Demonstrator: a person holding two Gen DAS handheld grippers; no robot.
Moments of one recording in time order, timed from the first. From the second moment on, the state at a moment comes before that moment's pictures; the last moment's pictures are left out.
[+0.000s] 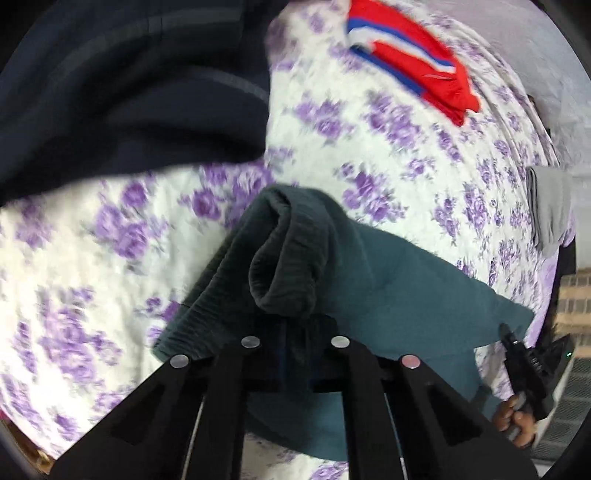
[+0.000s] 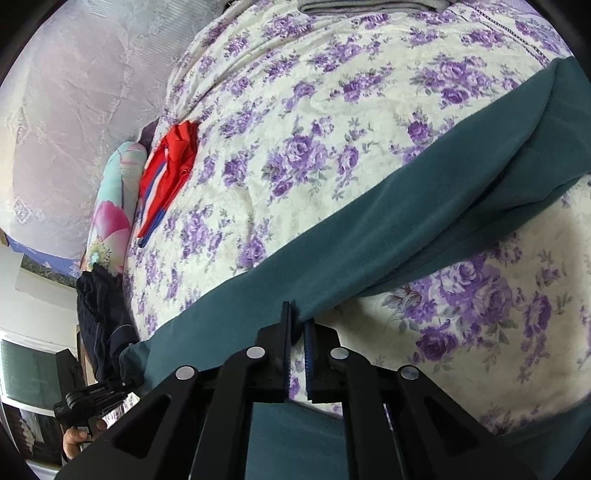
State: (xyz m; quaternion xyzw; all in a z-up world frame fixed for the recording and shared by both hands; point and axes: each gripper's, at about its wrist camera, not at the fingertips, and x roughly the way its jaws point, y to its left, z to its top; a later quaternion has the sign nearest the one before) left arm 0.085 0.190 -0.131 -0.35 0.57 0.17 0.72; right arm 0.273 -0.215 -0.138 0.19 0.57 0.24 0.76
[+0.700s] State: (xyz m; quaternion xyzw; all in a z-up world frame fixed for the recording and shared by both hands) left arm 0.037 0.187 -0.152 -0.23 0.63 0.16 0.73; right arm 0.138 -0.234 -0.154 0.13 0.65 0.26 0.71
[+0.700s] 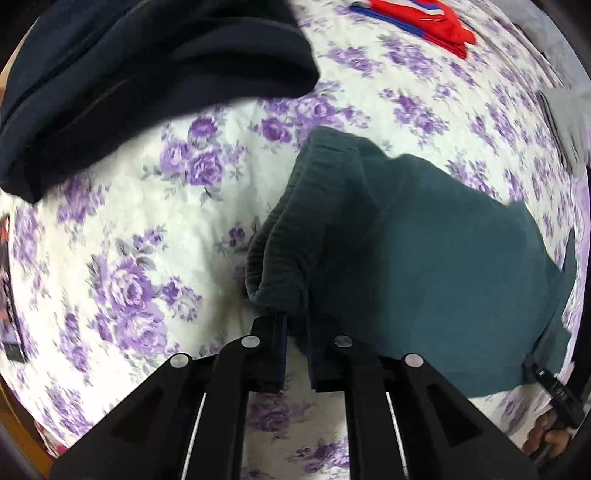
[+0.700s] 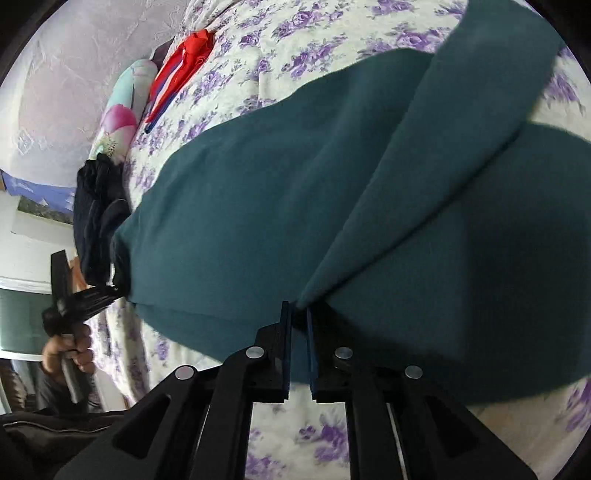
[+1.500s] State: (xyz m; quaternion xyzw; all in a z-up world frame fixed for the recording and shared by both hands) left arm 0.057 0.086 -0.136 -0.11 0.60 0.09 0.78; right arm 0.337 -0.276 -0.127 -0.05 0.53 -0.01 0.85
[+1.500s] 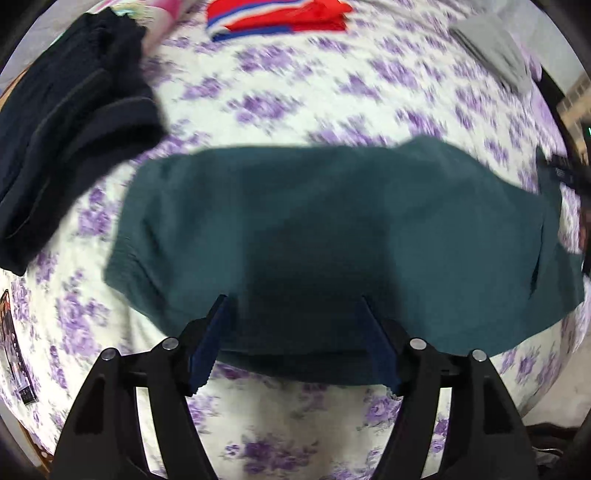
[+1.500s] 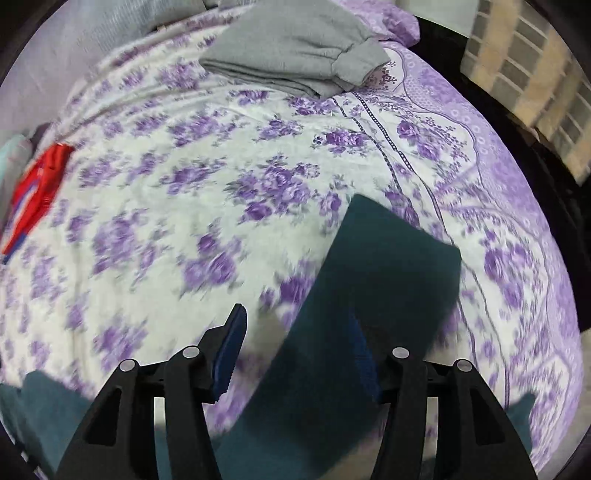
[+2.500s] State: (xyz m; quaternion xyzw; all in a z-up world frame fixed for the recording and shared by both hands) left arm 0.080 0.092 -0.158 -0.05 0.64 0.07 0.77; right arm 0.112 -0.513 -0.146 0.32 0.47 -0.08 0.82
